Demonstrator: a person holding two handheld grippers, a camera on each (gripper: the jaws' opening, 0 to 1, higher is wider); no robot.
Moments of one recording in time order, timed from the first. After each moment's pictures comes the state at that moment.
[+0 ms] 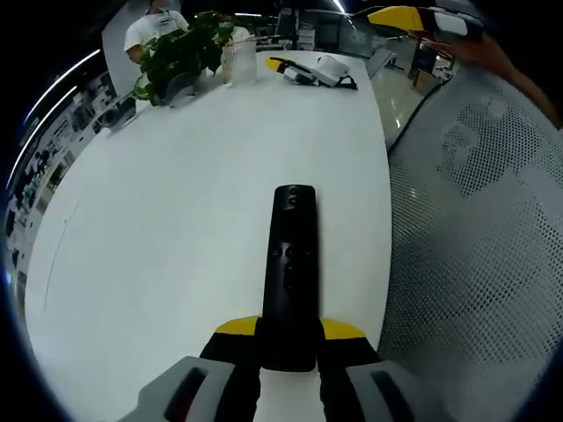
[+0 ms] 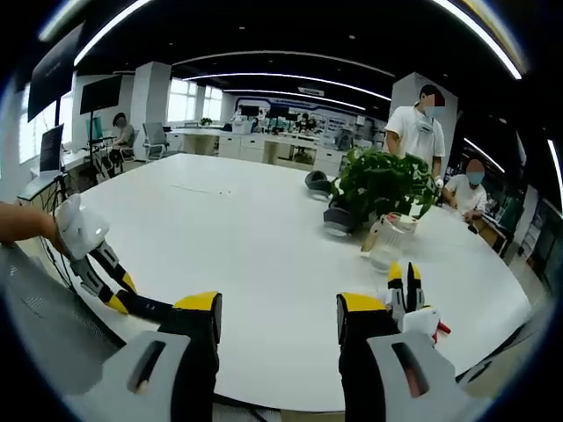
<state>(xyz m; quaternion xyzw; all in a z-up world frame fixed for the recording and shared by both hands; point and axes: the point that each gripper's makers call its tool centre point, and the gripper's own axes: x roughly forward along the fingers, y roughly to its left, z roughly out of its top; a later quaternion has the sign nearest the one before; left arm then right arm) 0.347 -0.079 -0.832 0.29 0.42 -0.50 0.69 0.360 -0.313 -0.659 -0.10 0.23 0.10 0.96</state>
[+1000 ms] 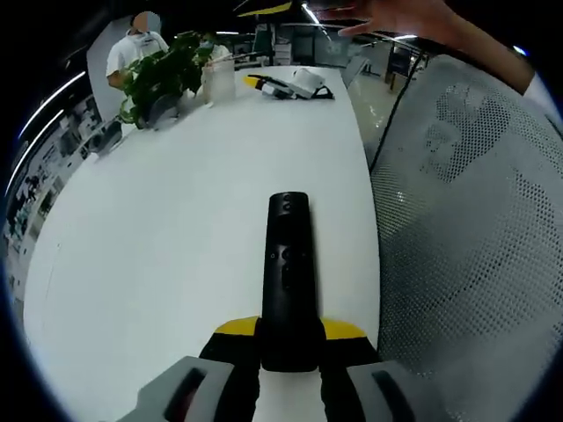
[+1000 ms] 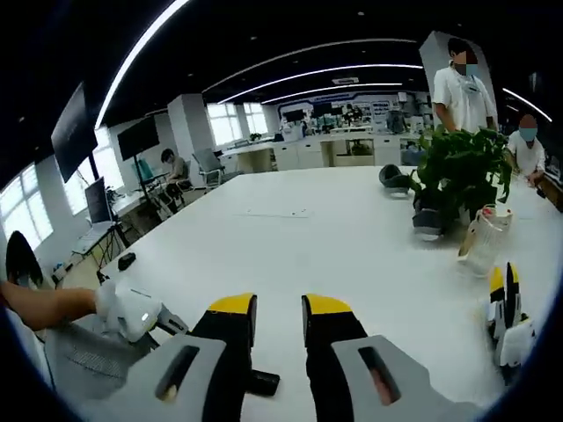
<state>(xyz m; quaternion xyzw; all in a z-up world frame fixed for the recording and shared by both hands) 0.345 -0.082 -0.832 0.30 0.37 -0.55 0.68 0.426 -0.200 -0.651 0.04 0.24 0.26 0.93</state>
